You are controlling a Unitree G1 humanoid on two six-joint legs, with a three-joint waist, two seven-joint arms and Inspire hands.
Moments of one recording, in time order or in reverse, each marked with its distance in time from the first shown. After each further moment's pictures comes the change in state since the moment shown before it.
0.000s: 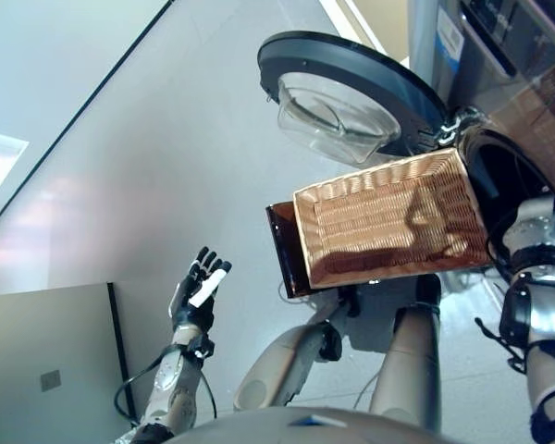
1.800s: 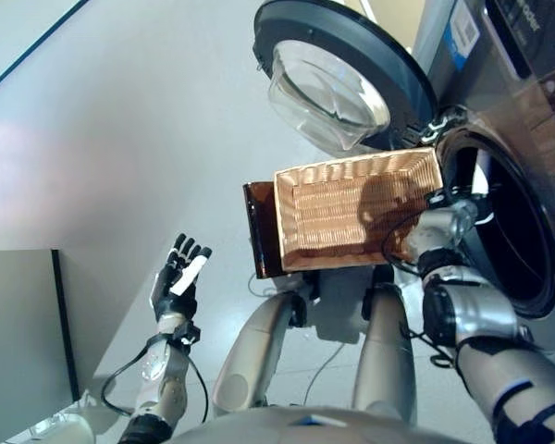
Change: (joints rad) left arm -0.023 -0.006 0.125 -0.037 0.036 0.001 0.027; right arm 0.070 0.473 0.001 -0.047 0.441 -0.136 0.321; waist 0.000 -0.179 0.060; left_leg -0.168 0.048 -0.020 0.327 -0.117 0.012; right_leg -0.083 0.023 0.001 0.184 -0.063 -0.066
